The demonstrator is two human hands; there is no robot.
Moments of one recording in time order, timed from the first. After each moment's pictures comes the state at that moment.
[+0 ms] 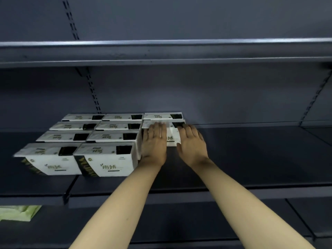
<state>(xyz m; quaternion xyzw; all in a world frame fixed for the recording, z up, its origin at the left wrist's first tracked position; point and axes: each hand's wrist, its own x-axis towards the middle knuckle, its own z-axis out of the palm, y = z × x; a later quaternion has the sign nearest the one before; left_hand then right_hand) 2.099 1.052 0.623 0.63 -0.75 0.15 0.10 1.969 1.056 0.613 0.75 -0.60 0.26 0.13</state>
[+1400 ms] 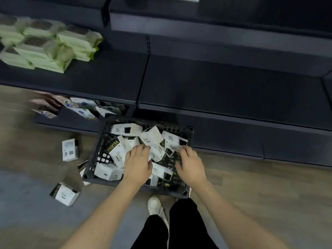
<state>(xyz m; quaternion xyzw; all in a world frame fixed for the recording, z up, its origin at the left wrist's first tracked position) 2.271 1.388 0.309 0.69 -0.71 -0.14 -0.01 2.083 1.373 0.297 0.75 -0.61 0.03 -0.25</state>
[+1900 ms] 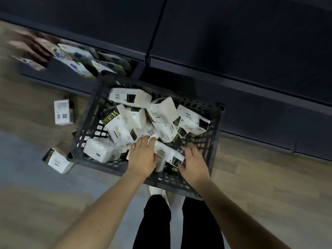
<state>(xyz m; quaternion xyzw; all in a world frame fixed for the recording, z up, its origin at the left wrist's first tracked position) 2.290 1.381 0.149 0.72 -0.65 -0.25 -0.08 2.112 1.369 0.142 0.71 -0.60 -0.11 -0.35</state>
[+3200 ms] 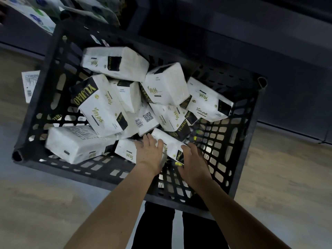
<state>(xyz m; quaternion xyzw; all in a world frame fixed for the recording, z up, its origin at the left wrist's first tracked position) 2.268 1.381 -0.003 0.61 -0.63 -0.33 -0.35 2.122 1.379 0.012 0.70 -0.58 -0.19 -0.38</state>
